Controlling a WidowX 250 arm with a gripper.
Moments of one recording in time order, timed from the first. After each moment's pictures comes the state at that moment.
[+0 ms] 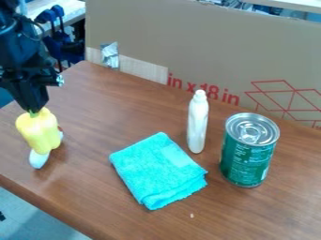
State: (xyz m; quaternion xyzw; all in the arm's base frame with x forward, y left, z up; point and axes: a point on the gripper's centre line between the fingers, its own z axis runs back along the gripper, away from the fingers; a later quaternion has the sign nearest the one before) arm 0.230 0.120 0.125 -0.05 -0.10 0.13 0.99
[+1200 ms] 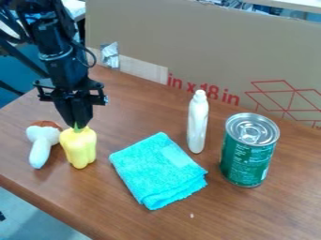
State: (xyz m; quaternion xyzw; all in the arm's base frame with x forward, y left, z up) arm 0.270 0.088 0.088 -0.06 -0.06 0.11 0.99
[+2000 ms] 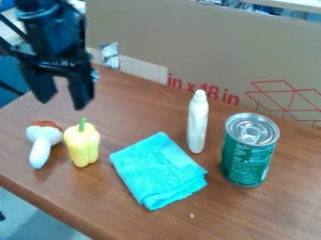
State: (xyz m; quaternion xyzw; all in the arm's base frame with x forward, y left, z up) arm 0.234 0.054 0.151 -0.04 -0.07 0.03 1.00
